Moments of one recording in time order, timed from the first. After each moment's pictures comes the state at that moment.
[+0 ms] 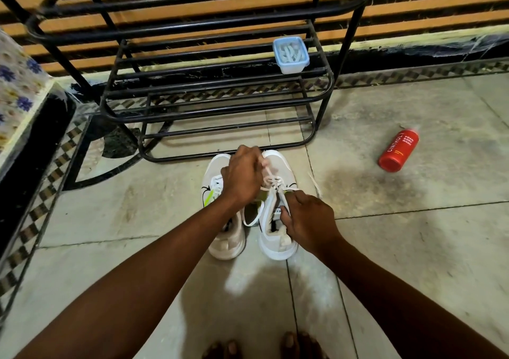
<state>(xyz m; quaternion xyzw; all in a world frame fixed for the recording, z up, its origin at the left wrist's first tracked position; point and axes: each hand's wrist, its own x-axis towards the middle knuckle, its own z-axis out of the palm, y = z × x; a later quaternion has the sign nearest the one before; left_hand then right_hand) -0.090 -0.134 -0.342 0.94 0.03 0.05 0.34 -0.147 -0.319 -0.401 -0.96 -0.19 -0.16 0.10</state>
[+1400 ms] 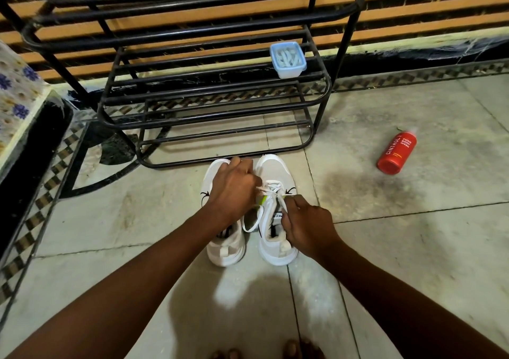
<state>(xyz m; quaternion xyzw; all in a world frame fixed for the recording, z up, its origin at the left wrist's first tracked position) -0.107 -0.113 -0.330 0.98 -0.17 0.05 0.05 -0.149 -0.316 -0.393 -0.97 -0.19 -0.13 0.11</state>
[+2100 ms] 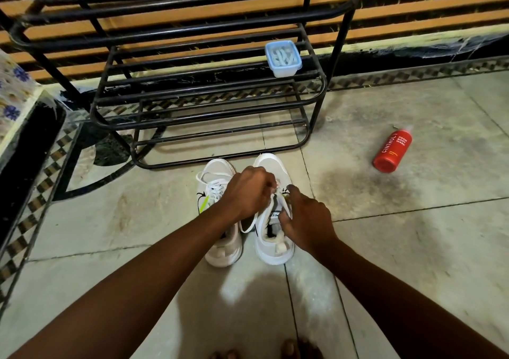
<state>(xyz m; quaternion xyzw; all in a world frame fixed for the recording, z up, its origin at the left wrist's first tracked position) -0.095 -0.140 -0.339 0.96 -0.17 -0.06 0.21 -0.144 -0.316 -0.390 -0.98 -0.11 -0.03 0.17</state>
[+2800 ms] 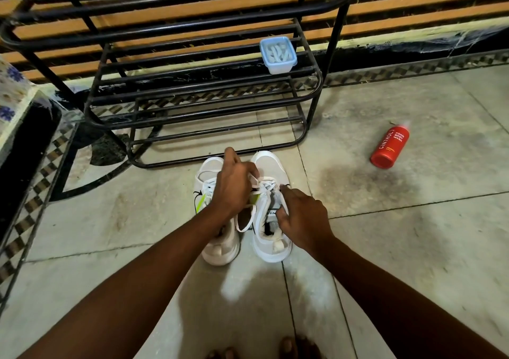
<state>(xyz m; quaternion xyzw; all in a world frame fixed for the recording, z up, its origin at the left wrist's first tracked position) -0.096 -0.130 -0.347 0.96 -0.03 0.03 0.27 -0.144 -0.316 -0.397 -0.97 -0.12 -0.06 0.20</state>
